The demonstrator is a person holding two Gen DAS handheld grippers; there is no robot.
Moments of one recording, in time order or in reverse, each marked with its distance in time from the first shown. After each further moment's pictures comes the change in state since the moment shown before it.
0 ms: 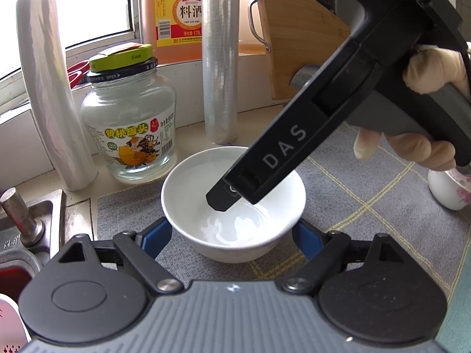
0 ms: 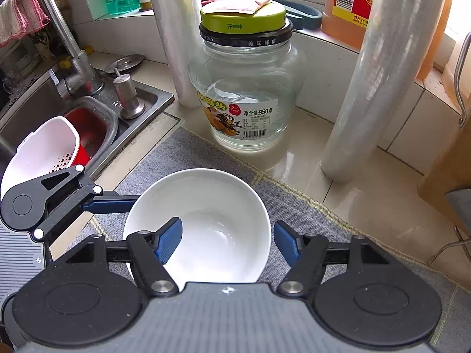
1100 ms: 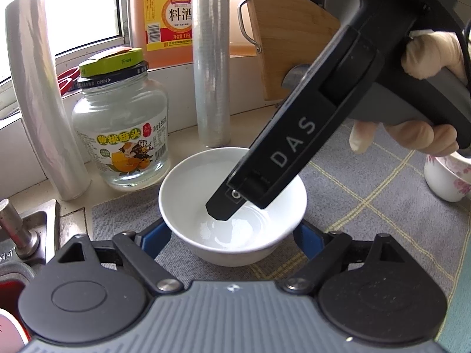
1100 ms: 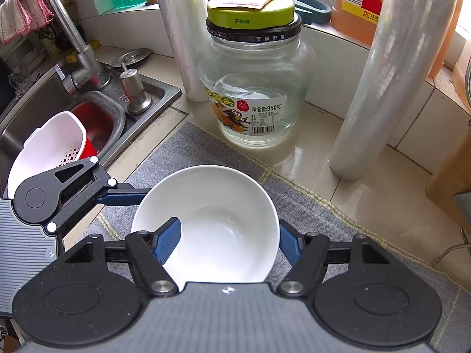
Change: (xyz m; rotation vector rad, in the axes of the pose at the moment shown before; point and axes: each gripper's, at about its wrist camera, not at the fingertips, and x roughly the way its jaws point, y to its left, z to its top) left arm 0.001 0.000 -0.001 0.035 -0.015 -0.023; right arm 0.002 0.000 0.003 -0.020 0.036 0.024
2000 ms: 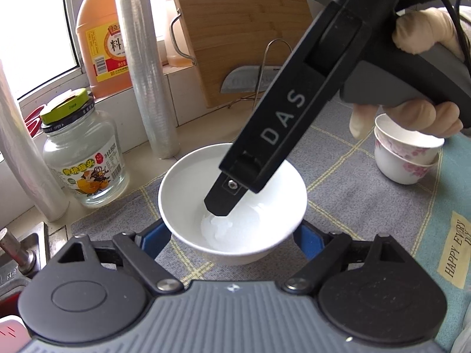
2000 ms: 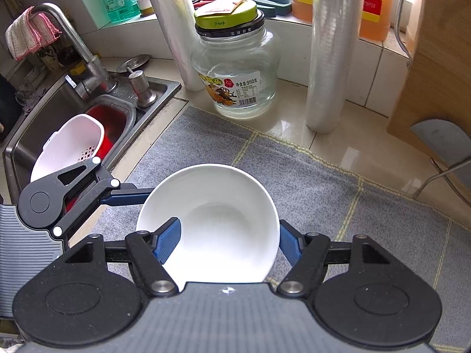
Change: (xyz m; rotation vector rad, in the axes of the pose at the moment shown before) left arm -0.035 -0.067 0.016 0.136 0.036 -0.039; right arm -0.067 -0.010 -0.056 0.131 -0.015 0.027
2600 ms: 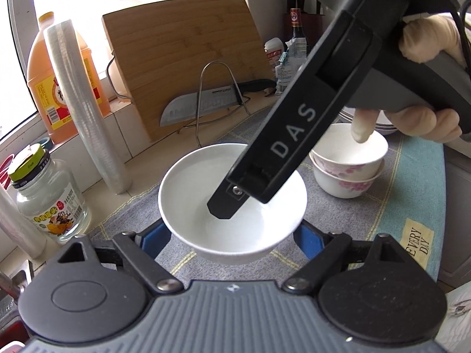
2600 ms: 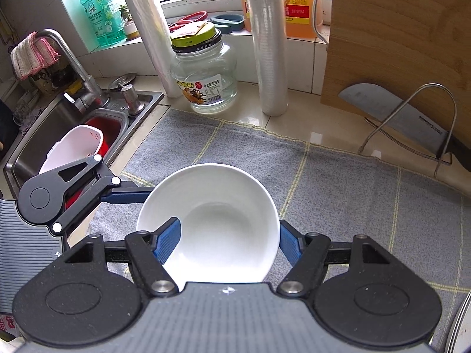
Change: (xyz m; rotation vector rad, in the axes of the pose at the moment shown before) left arm -0.027 -0.069 0.035 0.116 -0.016 -0.074; right arm -0.075 -0.018 -0.060 0.073 -0.080 -0.061
